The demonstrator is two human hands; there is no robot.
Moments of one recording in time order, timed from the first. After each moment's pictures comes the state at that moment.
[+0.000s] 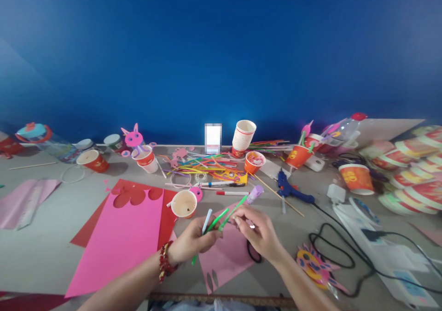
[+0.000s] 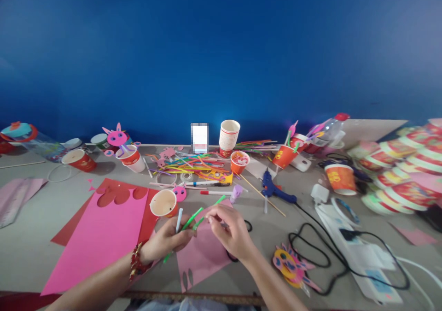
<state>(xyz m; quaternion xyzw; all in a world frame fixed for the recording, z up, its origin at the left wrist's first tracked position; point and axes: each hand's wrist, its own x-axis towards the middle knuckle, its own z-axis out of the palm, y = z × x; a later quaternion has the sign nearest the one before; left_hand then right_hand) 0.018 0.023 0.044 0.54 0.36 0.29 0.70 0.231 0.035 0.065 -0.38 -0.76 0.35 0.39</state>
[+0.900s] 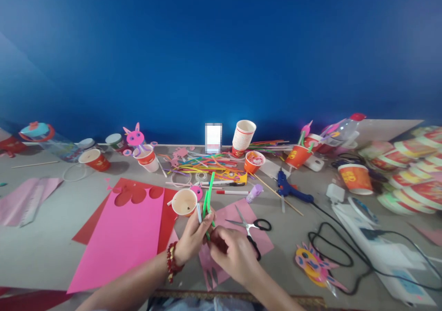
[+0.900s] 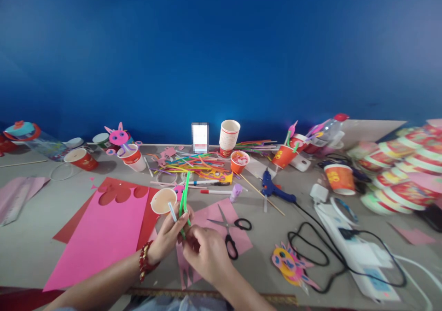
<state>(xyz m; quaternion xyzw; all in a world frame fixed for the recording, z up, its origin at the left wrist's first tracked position) 0.029 0.015 0.027 0.54 0.44 0.45 0.56 0.176 -0.006 0.039 -0.46 -0.74 0.39 0.31</state>
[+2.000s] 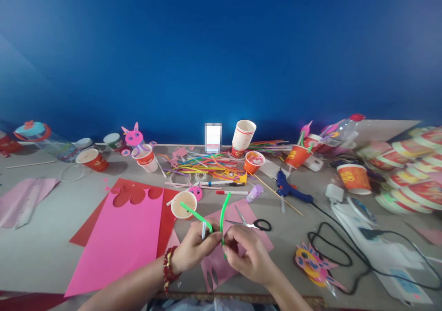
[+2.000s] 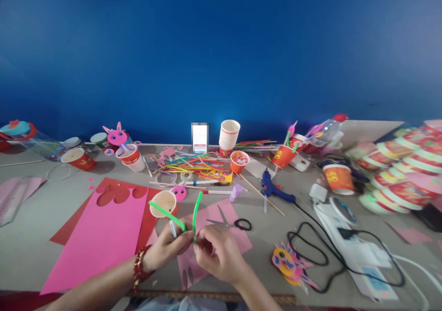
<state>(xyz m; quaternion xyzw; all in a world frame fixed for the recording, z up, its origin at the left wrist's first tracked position) 0.023 0.007 0.032 0.57 0.37 0.36 0.63 0.208 0.000 0.052 -0.40 -0.78 0.35 0.34</state>
